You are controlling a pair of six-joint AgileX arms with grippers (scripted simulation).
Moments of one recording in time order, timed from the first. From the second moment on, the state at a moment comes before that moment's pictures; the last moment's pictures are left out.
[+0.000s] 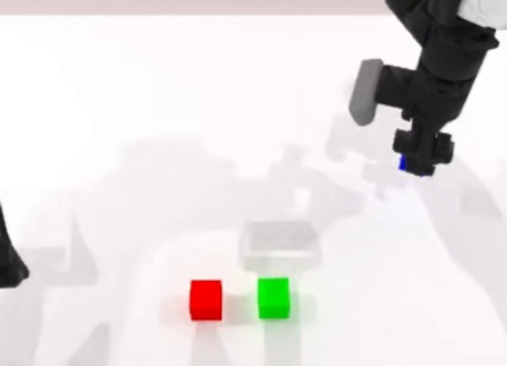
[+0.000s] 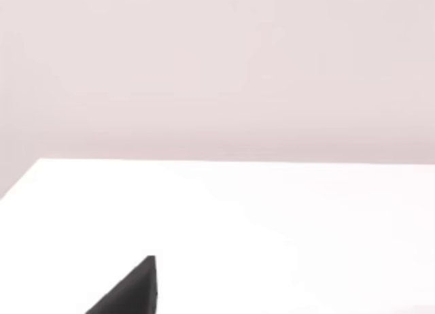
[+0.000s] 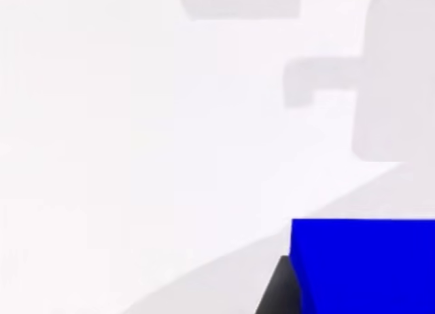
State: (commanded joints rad) left arm 0.02 0.00 0.00 0.00 0.00 0.00; right arm 0.35 2.11 1.75 -1.19 0.00 -0.90
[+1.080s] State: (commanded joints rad) left arm 0.02 0.00 0.00 0.00 0.00 0.00; right arm 0.74 1.79 1.26 -1.04 -0.01 -0.83
